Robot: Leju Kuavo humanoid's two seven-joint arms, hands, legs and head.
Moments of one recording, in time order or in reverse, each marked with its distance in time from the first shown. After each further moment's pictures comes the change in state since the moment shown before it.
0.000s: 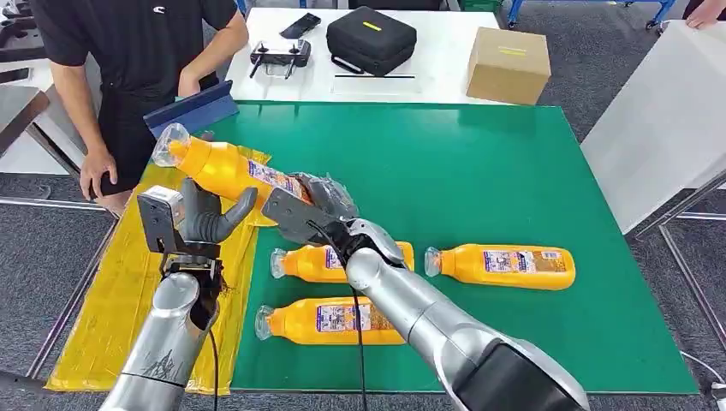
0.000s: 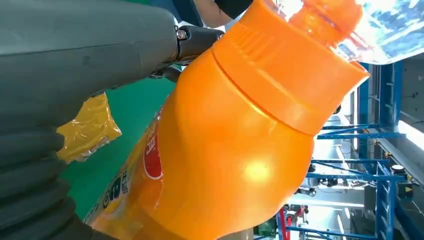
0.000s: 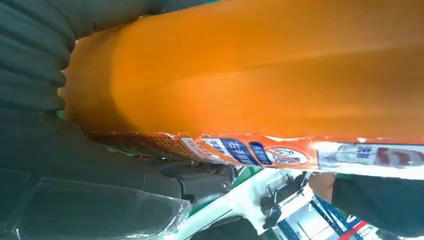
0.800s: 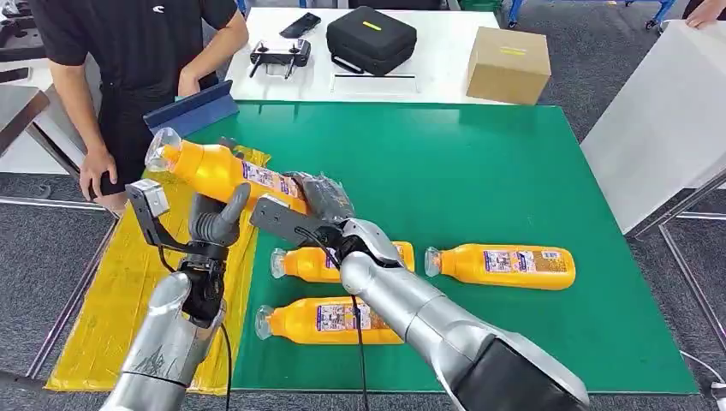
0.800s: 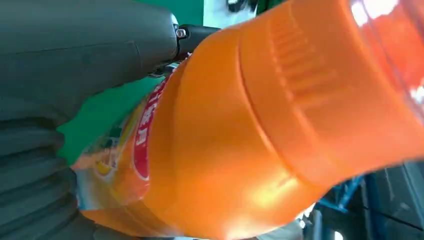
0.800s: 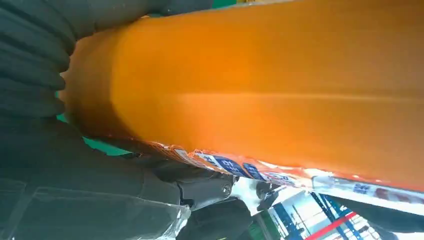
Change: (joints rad) left arm -0.006 -0.010 0.007 0.021 0.345 -0.228 0.114; right arm -0.035 0.000 0.128 0.027 0.016 -0.074 0.046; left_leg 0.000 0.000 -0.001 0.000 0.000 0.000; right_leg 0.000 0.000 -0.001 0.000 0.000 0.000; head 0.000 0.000
